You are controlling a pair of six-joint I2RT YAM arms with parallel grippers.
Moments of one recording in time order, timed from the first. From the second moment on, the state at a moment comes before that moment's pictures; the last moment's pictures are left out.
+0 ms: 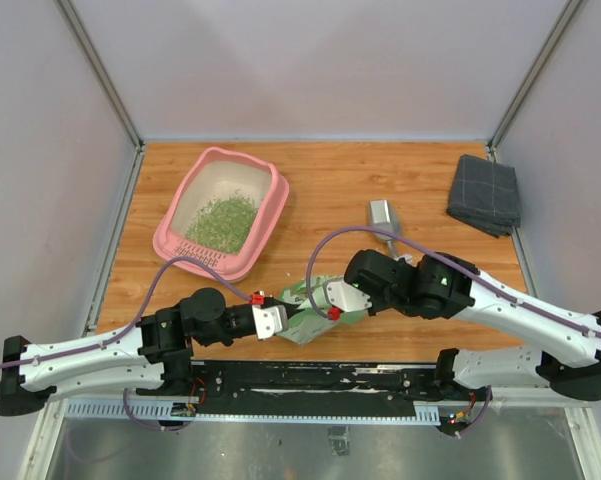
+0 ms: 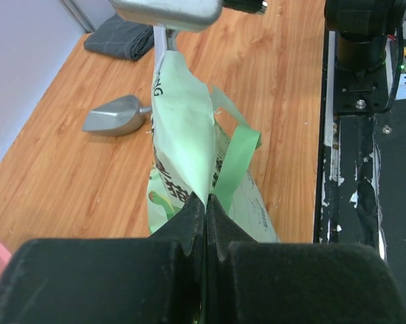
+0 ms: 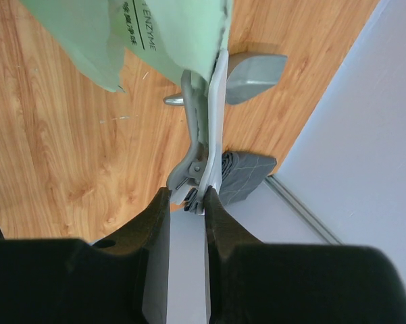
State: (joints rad) left arm -1.26 0.63 0.50 0.01 0.00 0.35; right arm 1.21 1.14 1.29 -1.32 0.47 -0.75
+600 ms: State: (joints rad) left arm -1.26 0.65 0.50 0.01 0.08 0.39; right arm 1.25 1.20 1.35 -1.40 0.45 -0.66
